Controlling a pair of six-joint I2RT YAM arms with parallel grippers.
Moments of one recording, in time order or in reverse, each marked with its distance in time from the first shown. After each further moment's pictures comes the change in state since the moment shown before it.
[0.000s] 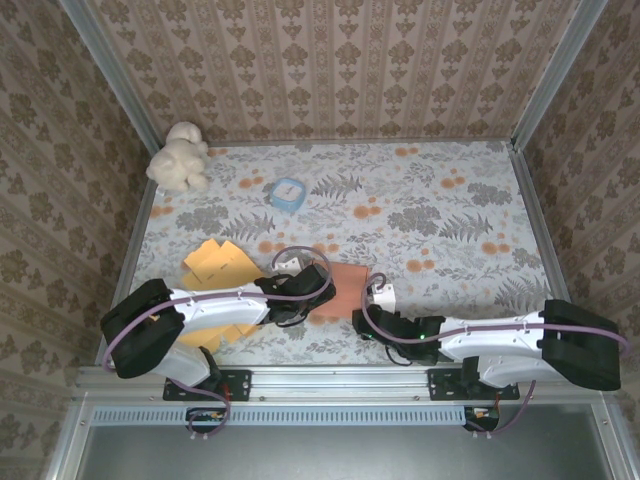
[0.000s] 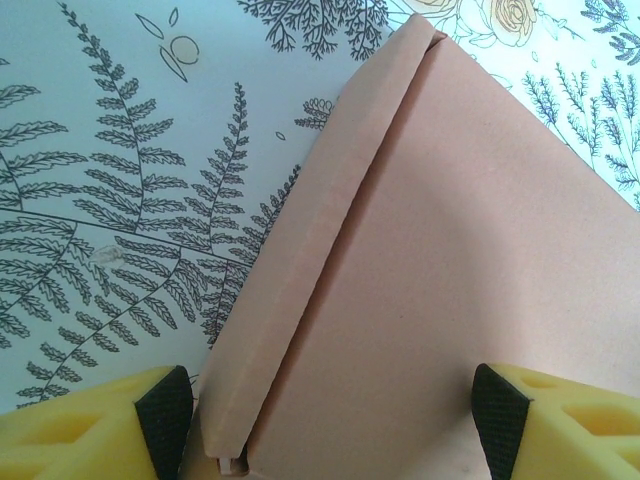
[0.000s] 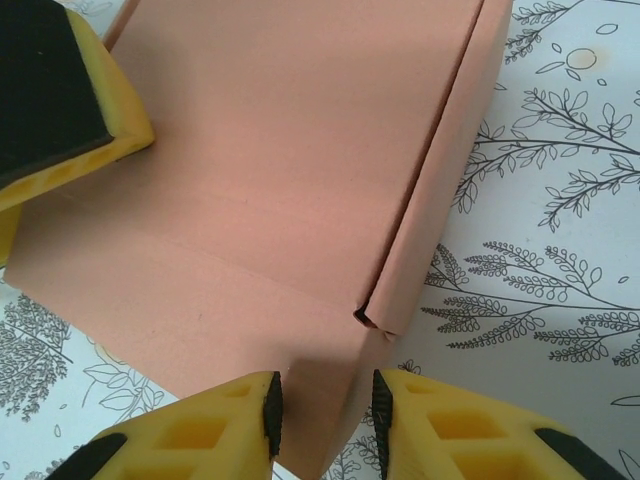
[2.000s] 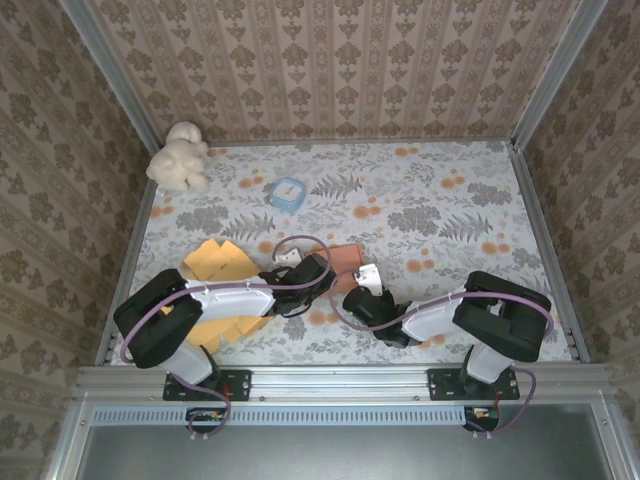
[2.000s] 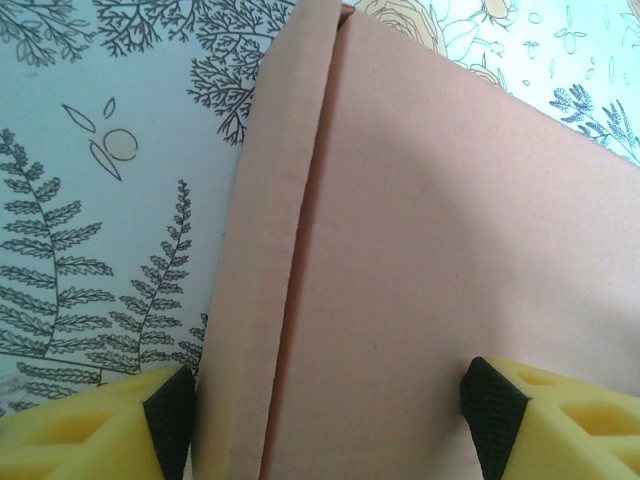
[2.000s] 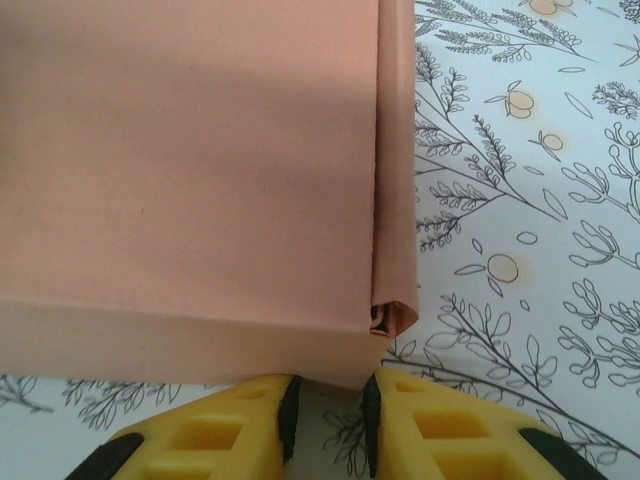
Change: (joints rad) left arm 0.072 0.096 0.011 0.155 0.014 0.008; right arm -0.171 0.421 0.076 0.347 0.171 -0.398
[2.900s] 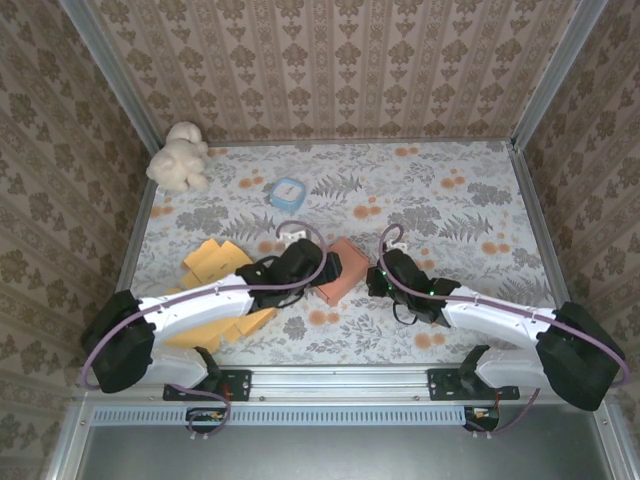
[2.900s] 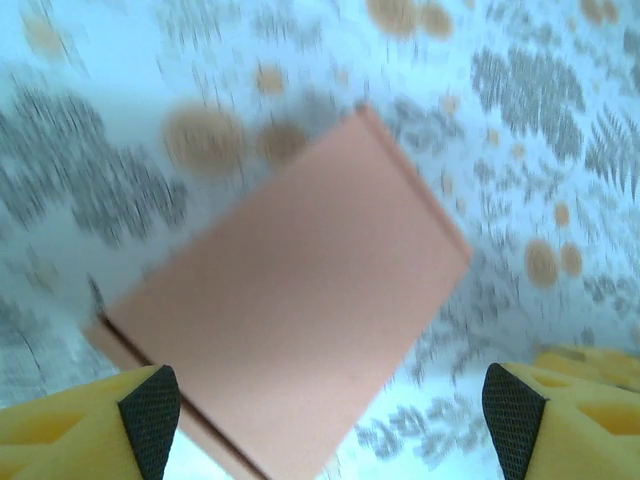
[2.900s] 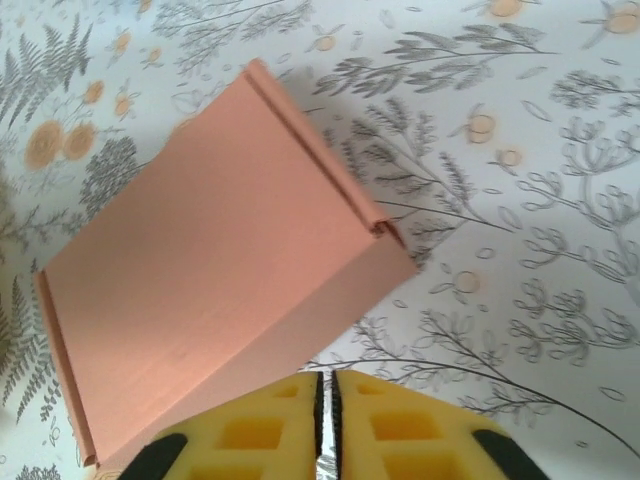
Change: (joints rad) left arm 0.042 -0.218 0.081 -0.101 0.046 0.430; right arm -0.286 -0.422 0.068 -0.401 -0.463 0.187
